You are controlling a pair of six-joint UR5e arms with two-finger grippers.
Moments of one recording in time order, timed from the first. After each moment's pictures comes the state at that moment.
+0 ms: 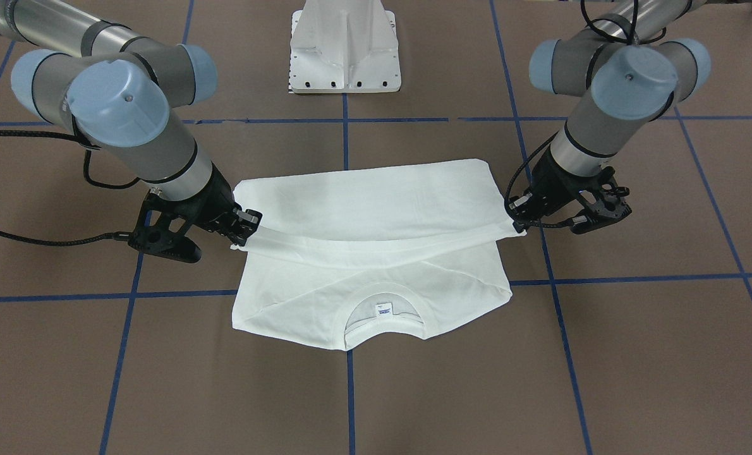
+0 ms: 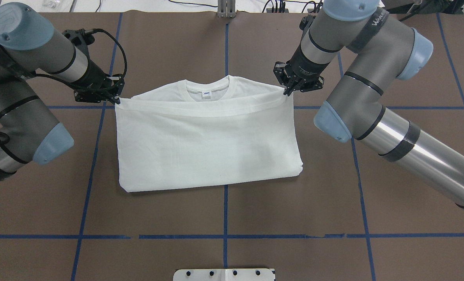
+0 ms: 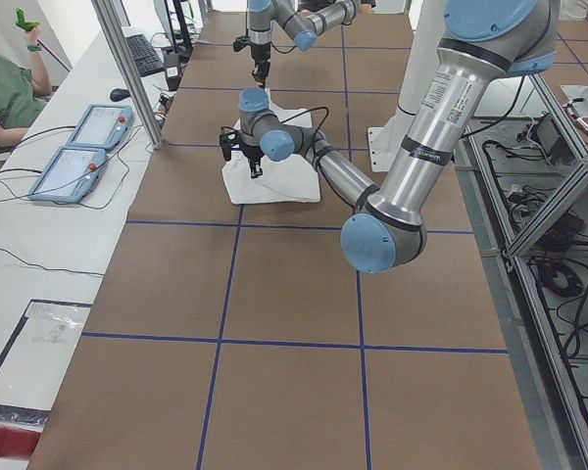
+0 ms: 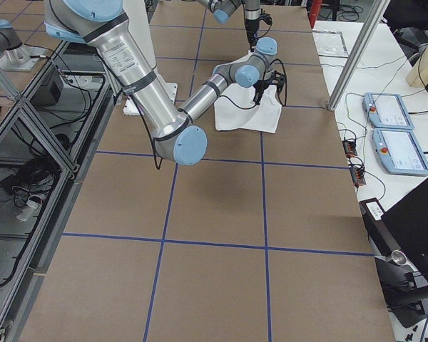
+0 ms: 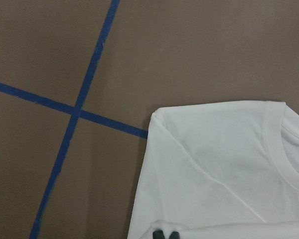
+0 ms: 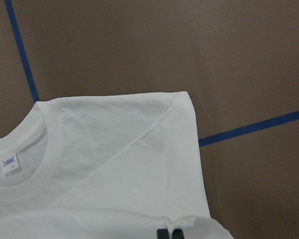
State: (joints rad) left arm -0.88 -2.02 -1.71 -1.77 -2.11 -1.30; right arm 0.84 -0.89 1.57 -1.50 2.16 1.30
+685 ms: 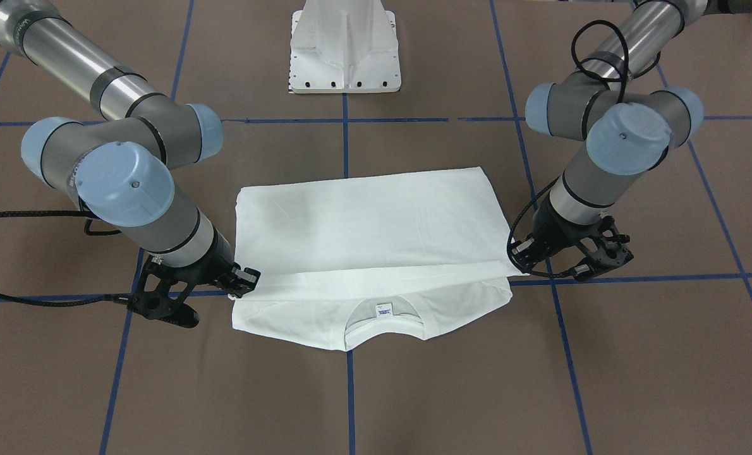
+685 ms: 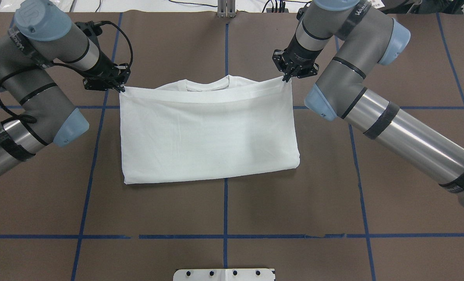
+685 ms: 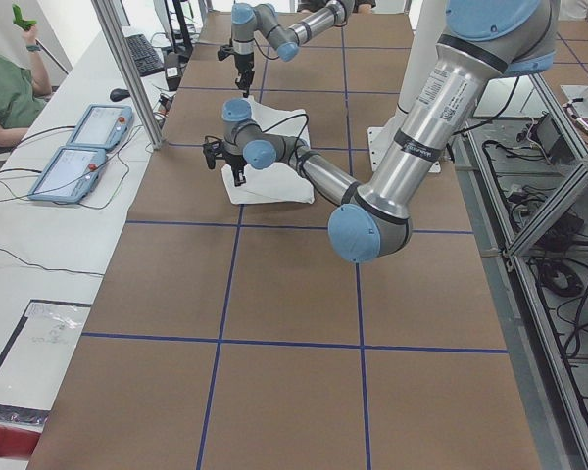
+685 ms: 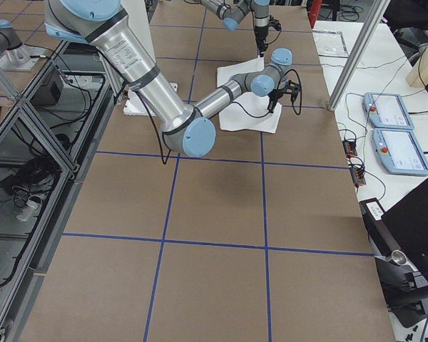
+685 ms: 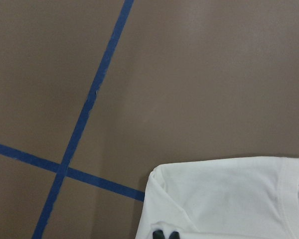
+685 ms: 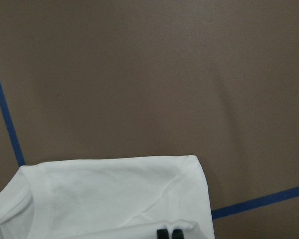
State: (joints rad) left arm -0.89 -2.10 -1.51 -1.86 -2.08 -1.30; right arm 0.87 -0.81 1.32 -1.36 2.15 1.29
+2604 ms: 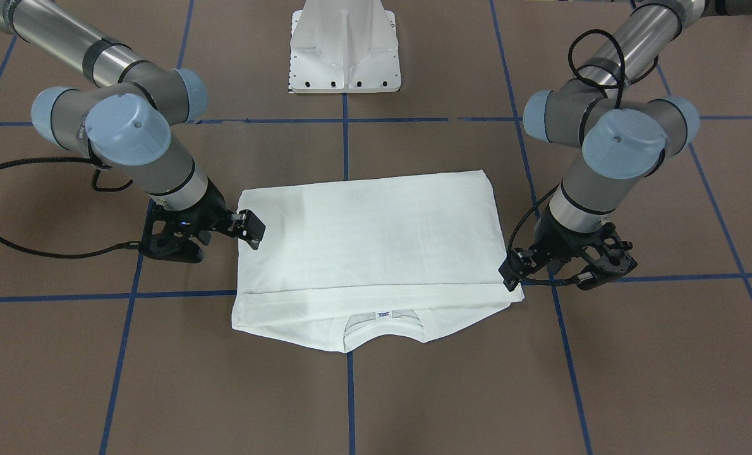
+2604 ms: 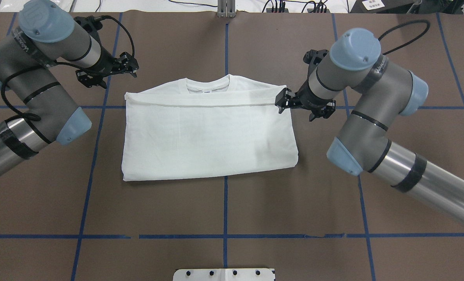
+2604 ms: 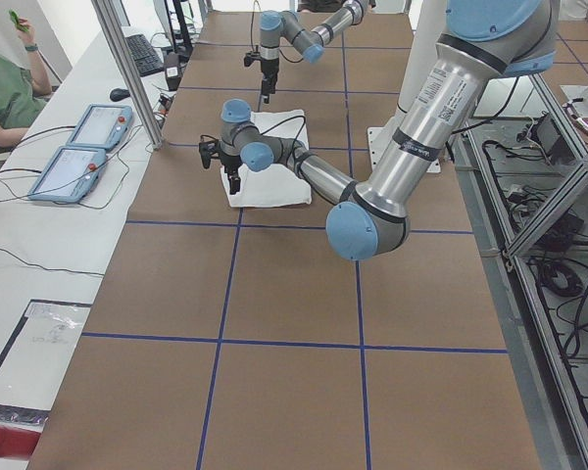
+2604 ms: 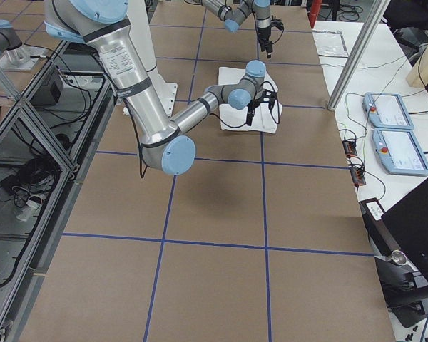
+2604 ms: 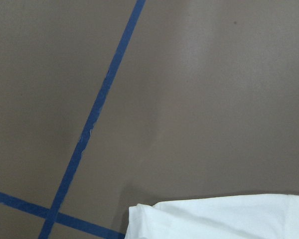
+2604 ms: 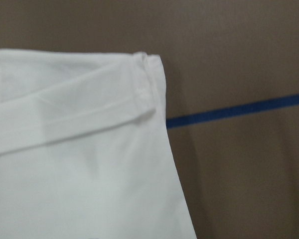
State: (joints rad) left arm -0.89 -2.10 -1.52 -1.90 -2.01 -1.31; right arm 0.72 -1.08 1.65 -1.33 2.08 1.29
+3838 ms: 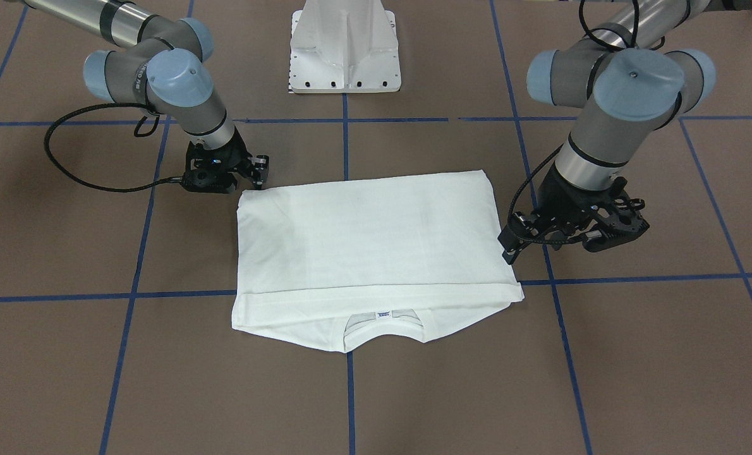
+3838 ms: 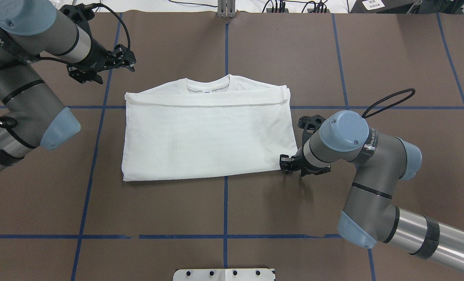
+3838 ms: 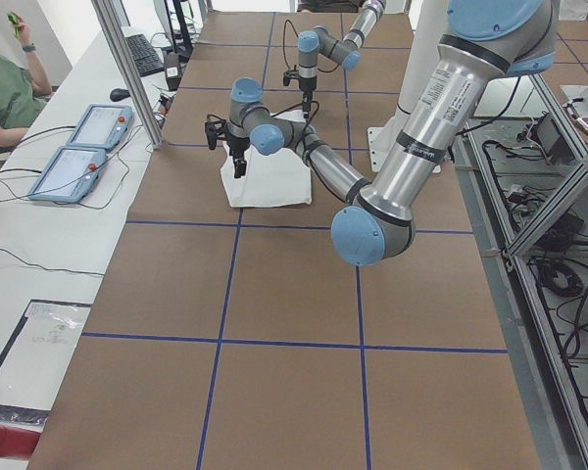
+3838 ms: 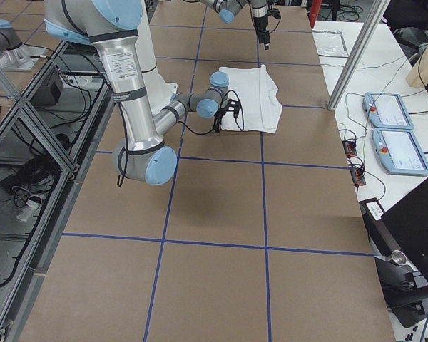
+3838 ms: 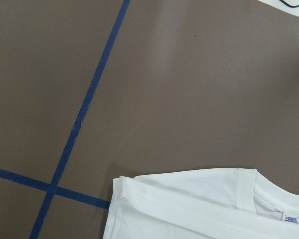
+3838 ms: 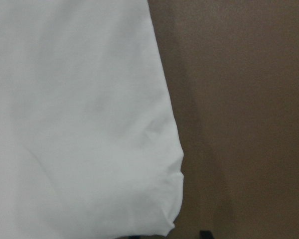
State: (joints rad) left arm -0.90 -2.08 -1.68 -1.80 -2.00 -1.31; right arm 0.51 -1.22 1.76 -1.32 1.95 1.35
